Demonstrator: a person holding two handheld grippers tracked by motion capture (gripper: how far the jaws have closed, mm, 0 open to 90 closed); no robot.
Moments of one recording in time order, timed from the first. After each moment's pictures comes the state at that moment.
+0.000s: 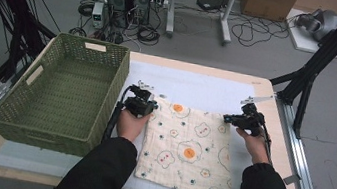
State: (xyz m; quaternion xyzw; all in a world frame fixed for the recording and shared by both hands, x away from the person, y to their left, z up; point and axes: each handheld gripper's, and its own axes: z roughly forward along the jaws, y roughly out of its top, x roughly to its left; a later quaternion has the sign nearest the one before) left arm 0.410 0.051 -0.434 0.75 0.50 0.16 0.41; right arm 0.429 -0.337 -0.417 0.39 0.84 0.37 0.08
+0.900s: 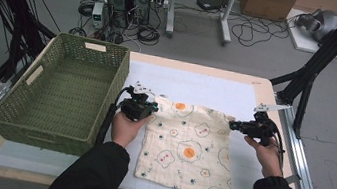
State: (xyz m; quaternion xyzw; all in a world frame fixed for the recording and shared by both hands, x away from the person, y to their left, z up) left arm 0.375 0.058 -0.409 0.76 0.44 0.16 0.46; right arm 0.390 -0.360 -0.400 0.37 0.82 0.43 0.04
